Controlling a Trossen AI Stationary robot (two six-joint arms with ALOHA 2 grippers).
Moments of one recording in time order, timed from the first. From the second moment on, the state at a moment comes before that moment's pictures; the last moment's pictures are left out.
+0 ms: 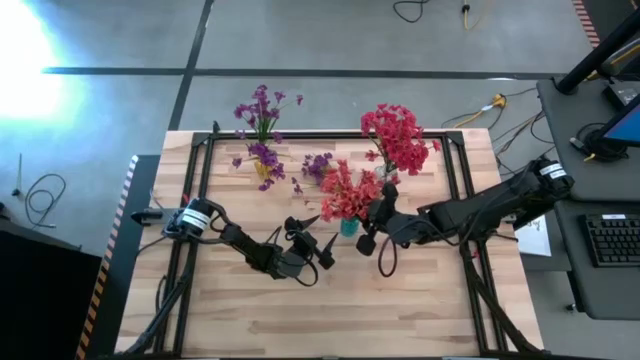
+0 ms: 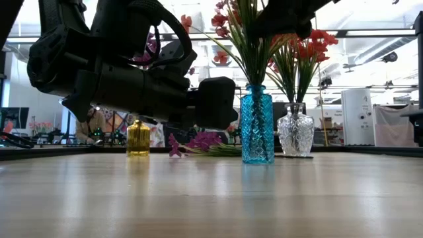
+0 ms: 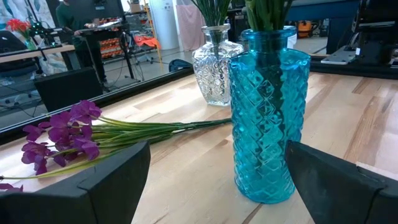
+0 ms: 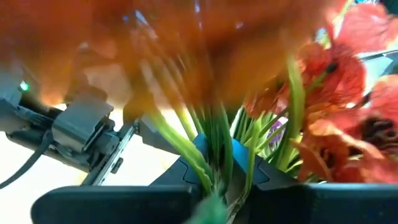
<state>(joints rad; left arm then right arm) -0.36 2.15 0.86 1.08 -1.14 -0.14 0.30 1.36 0.93 -0.08 0.71 0.29</state>
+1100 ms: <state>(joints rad) -0.36 2.15 0.86 1.08 -1.14 -0.14 0.30 1.44 0.92 -0.05 0.73 0.26</state>
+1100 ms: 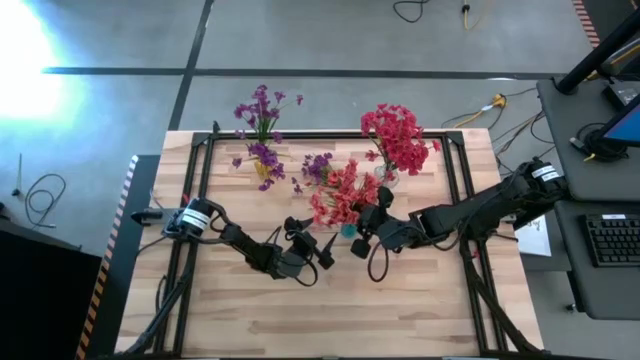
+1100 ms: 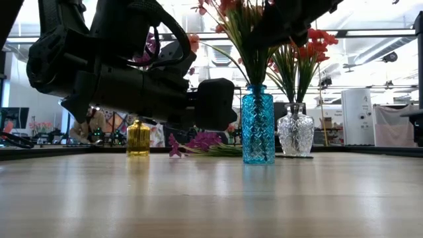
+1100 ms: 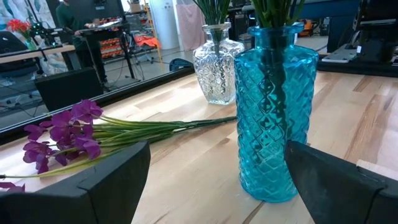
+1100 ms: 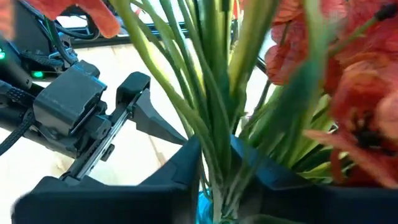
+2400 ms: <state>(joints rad) -0.43 1.77 0.54 1.07 -1.17 -0.20 0.39 1.42 1.16 -0.39 0.73 0.30</state>
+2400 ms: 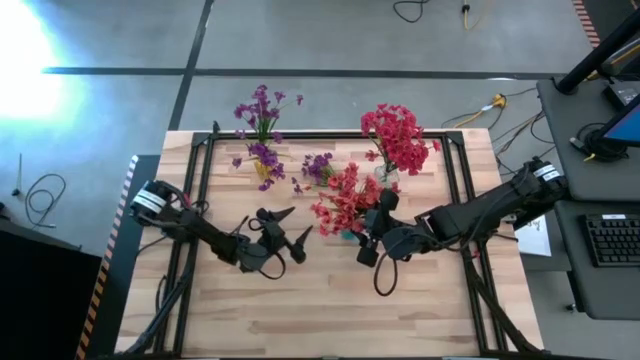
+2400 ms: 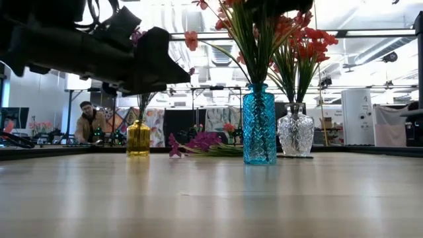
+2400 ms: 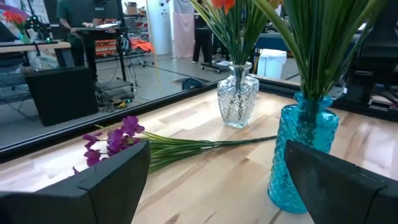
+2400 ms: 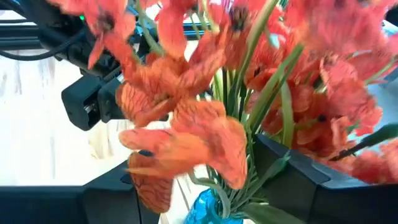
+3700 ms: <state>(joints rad) -0.72 1.72 0.59 1.01 -1.27 -0.26 0.40 1.42 1.36 -0.60 0.68 0.37</state>
